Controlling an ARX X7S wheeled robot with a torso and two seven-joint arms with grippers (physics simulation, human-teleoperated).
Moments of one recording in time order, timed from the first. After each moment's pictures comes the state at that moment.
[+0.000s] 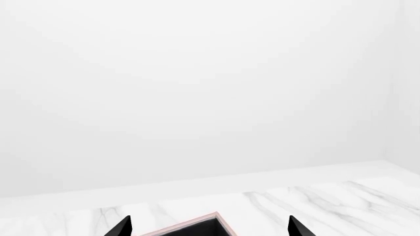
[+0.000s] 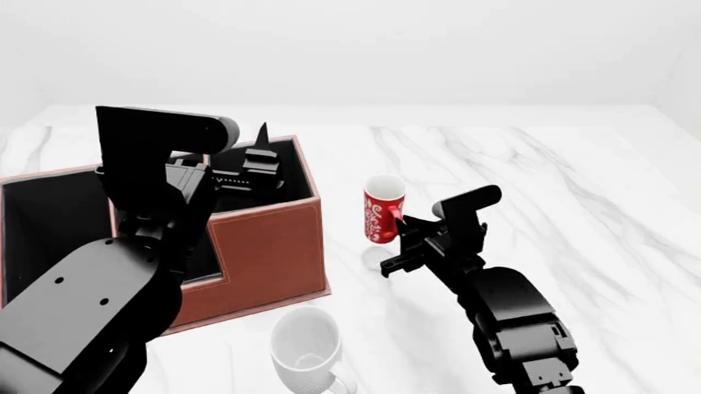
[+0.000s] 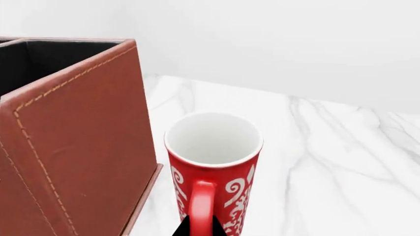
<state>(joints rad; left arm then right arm) -0.69 -0.26 0.08 0.59 -0.51 -1.07 -0.26 0.72 0.18 -0.31 0.59 0.30 0.25 -0.31</state>
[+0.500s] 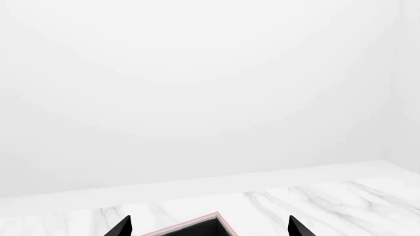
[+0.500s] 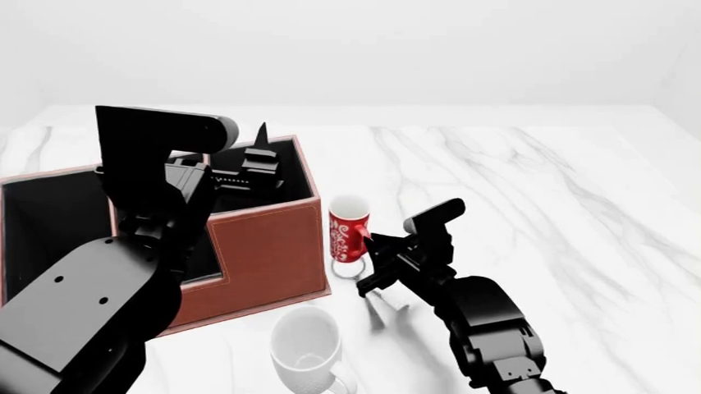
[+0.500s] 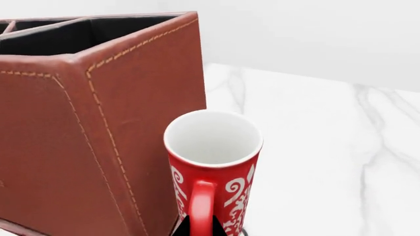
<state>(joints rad) -0.69 -0.27 0.08 0.58 -0.52 -1.06 -0.27 0.77 0.10 -0.37 0.84 0.31 0.09 -0.46</state>
